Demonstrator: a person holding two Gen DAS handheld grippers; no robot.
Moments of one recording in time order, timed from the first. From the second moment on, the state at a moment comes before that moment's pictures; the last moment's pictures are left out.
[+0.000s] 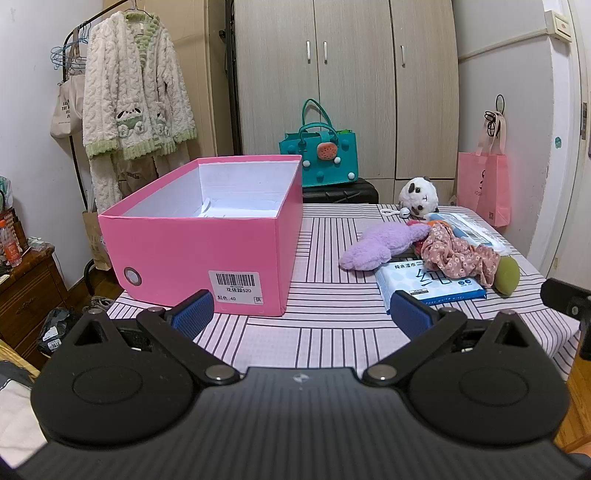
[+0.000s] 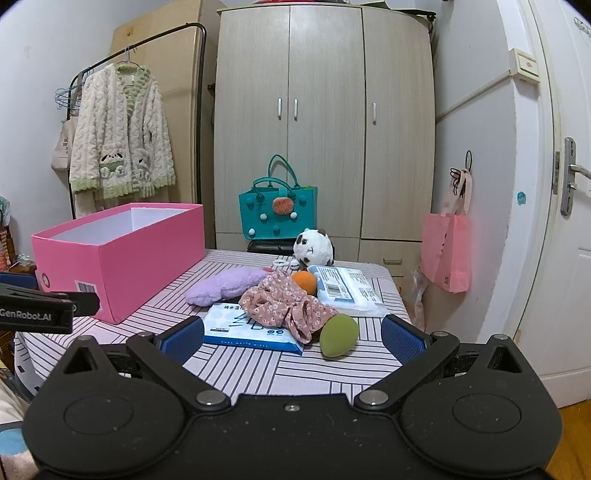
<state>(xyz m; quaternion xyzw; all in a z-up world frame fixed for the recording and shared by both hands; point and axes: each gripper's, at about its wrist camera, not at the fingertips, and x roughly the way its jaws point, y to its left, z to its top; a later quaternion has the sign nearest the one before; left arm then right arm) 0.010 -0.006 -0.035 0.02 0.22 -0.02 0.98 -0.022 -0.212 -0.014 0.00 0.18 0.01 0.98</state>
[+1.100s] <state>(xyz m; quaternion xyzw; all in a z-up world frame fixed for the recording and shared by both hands) 0.080 -0.046 0.018 0.05 0.24 -0.19 0.95 0.052 -0.288 -0.046 0.08 0.24 0.10 0.96</state>
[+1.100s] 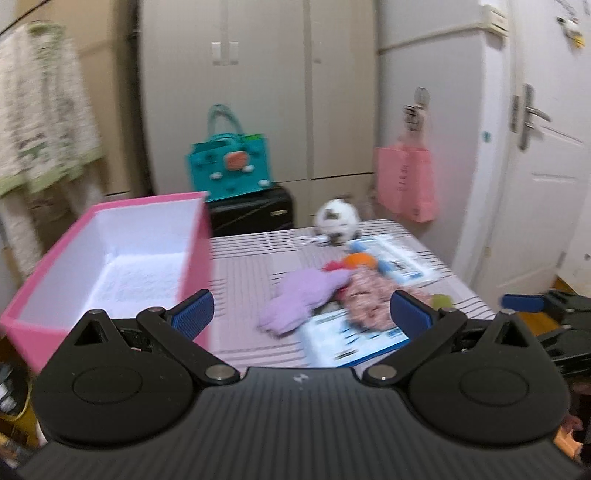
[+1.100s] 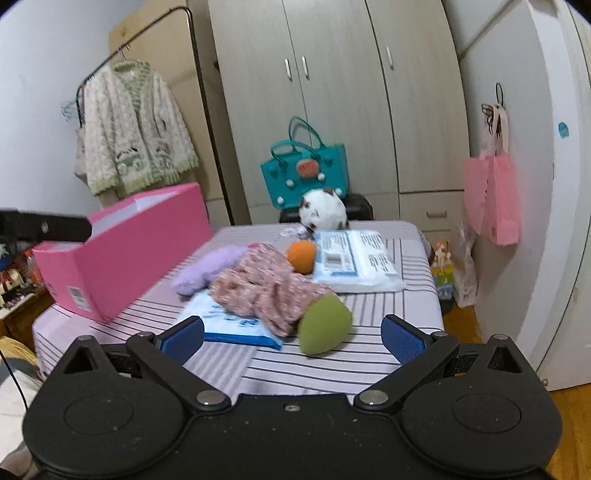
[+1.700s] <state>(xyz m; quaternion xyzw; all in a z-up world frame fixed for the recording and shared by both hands) 0.155 -0.144 -0.045 0.11 0.30 -0.28 0.91 0.110 -0.303 -0.081 0.04 0.32 0.13 0.94</state>
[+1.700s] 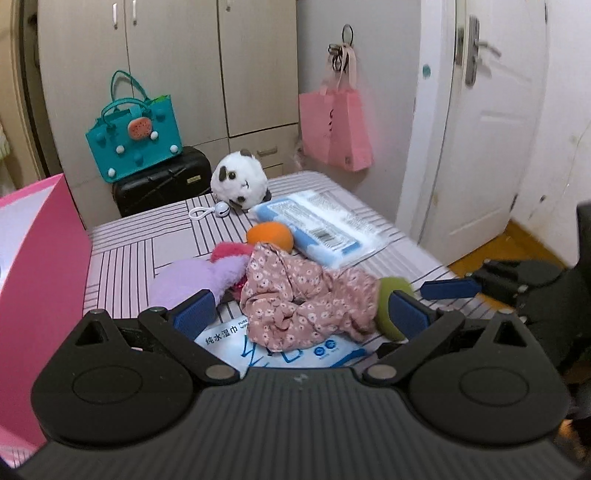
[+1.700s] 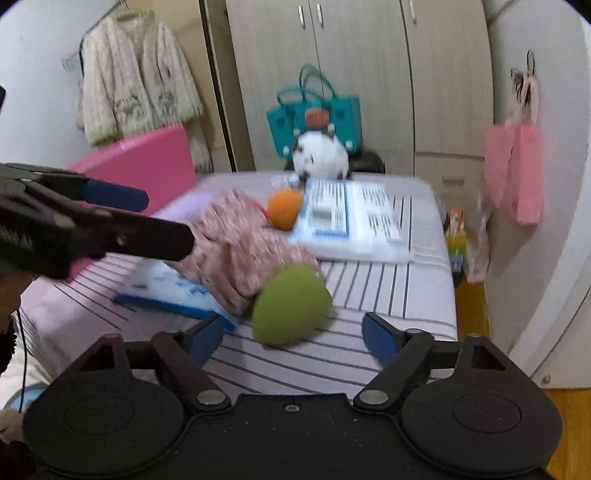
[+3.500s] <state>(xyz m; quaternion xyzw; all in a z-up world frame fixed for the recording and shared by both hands) 0.196 -0.151 -0.046 0.03 0.35 -0.25 0.90 0.130 -0.317 -0.055 0.03 0.33 0.16 0.93</state>
